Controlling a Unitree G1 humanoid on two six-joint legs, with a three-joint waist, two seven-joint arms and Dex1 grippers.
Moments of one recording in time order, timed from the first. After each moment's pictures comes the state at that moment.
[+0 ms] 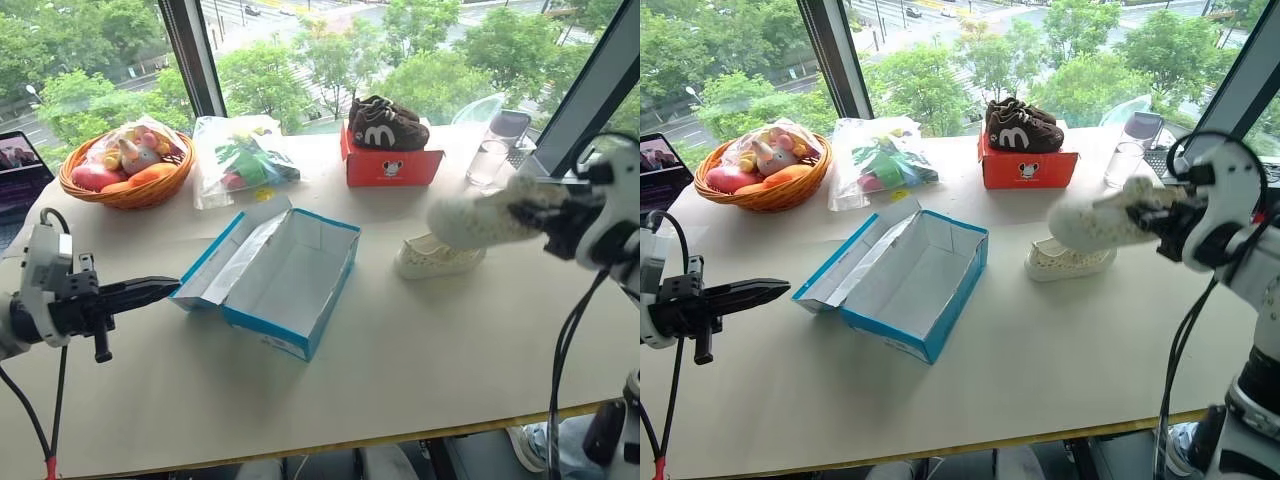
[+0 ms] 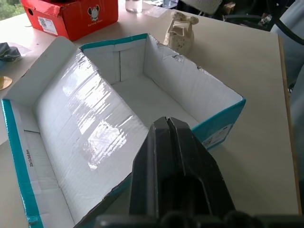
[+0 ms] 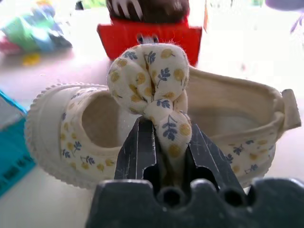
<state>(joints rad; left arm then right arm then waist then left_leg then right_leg) -0.01 0.97 0.56 -0.22 -0.78 0.57 -1.27 -0.49 -0.79 -0.51 -0.34 0.51 1.35 0.47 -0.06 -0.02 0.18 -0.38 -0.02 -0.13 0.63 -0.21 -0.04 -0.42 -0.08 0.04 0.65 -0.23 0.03</state>
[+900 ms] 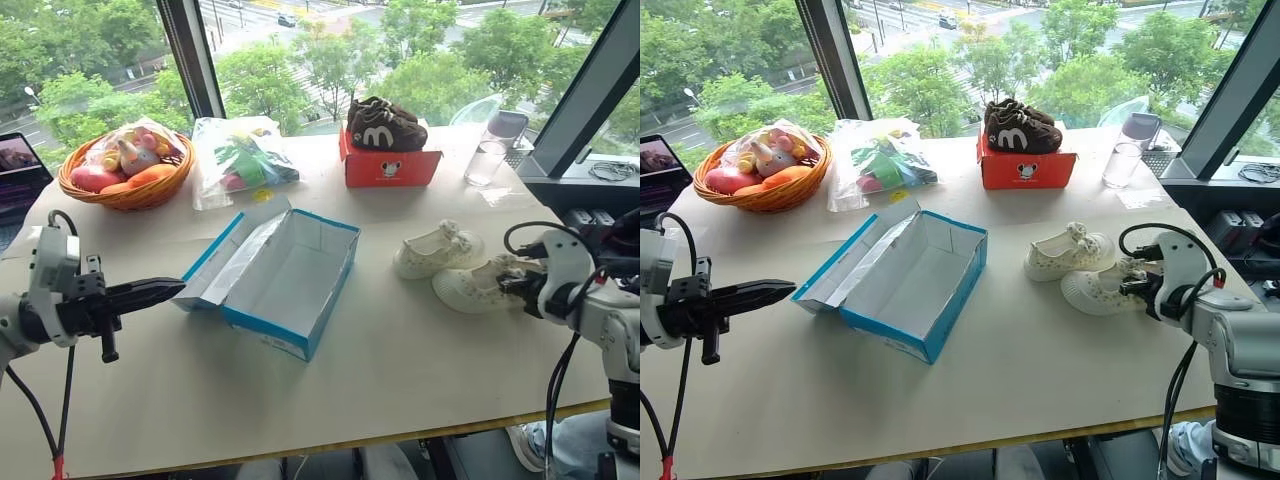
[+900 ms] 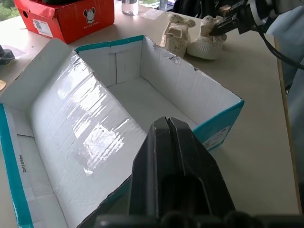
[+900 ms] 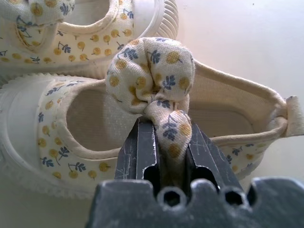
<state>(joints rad) -0.02 0.96 0.54 -0.22 -0.77 0.55 -1.27 -0.35 -0.75 -0.30 -0.19 0.36 1.15 0.38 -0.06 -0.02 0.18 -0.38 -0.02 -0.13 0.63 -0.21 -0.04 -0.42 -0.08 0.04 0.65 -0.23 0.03</state>
